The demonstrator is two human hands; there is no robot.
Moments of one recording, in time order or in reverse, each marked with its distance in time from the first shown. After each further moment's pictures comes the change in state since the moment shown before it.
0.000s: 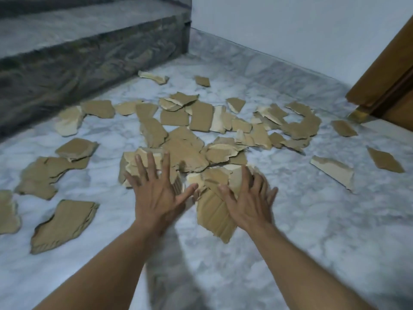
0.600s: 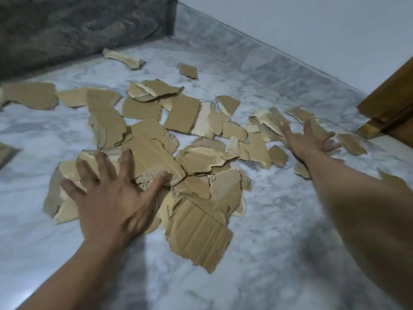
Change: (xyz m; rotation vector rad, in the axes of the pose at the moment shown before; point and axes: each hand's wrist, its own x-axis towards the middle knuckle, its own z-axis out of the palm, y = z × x) left_hand 0.073 0.021 0.020 0.023 -0.035 -0.240; right_hand 0.282 0.129 -0.067 0.040 -0.020 0.545
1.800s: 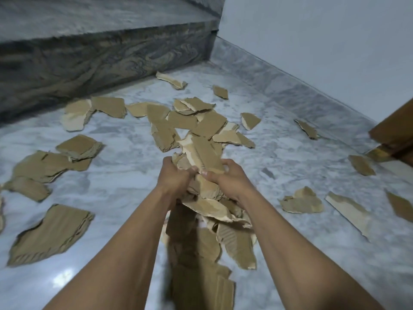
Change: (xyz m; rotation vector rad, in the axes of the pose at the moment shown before) left_hand 0.006 0.010 -0.044 -1.163 -0.336 -0.378; right_hand -0.268 -0.089 0.041 0.631 -0.635 -0.392
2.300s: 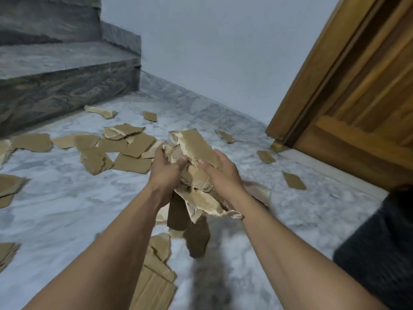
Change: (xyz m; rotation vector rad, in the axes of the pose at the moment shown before) left_hand -0.134 0.078 0.103 -0.287 -0.312 0.257; right_hand -0.131 -0.003 -0.141 0.130 0.346 -0.227
